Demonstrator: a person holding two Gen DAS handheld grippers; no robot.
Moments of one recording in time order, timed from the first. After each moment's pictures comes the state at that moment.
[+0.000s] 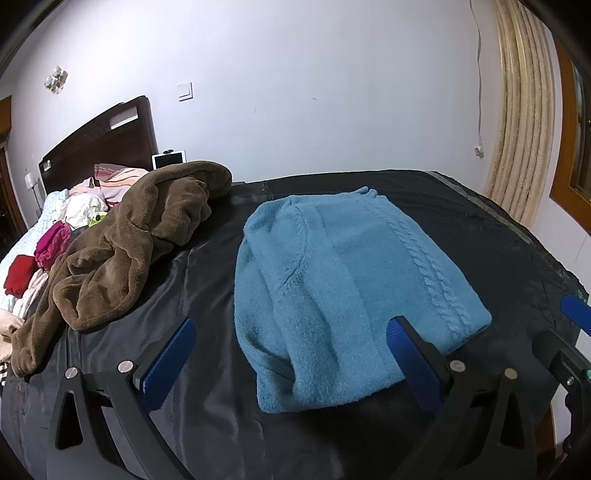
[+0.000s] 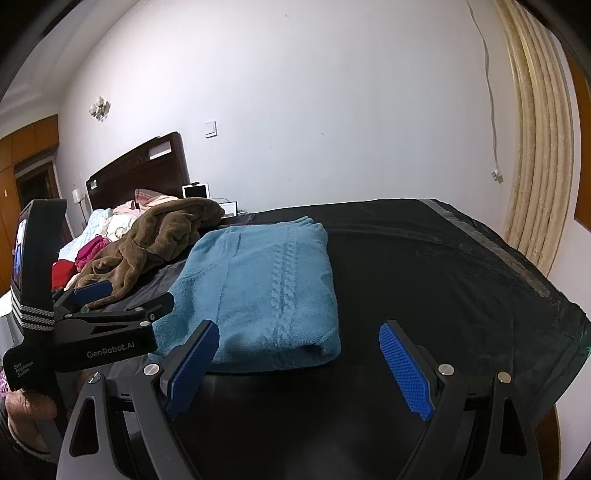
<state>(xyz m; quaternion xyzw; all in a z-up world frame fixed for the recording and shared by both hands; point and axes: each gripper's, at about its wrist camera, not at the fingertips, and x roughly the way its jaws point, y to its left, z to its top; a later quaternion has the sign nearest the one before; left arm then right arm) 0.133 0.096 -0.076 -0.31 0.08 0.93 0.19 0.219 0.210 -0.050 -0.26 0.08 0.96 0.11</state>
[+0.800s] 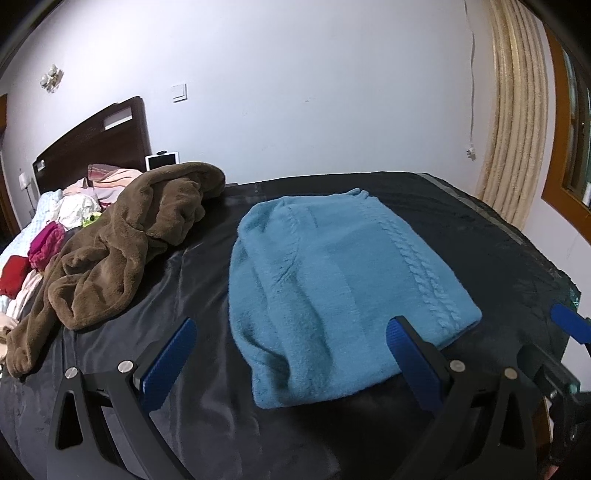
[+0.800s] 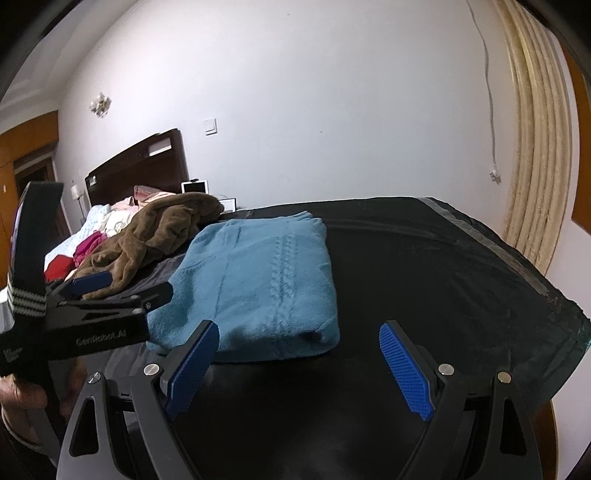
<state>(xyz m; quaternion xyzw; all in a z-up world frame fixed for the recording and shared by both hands) 0.139 0.090 -0.074 -0.31 0.07 0.93 0.20 0.226 0.203 -0.057 -0.26 0.07 0.96 0.12</state>
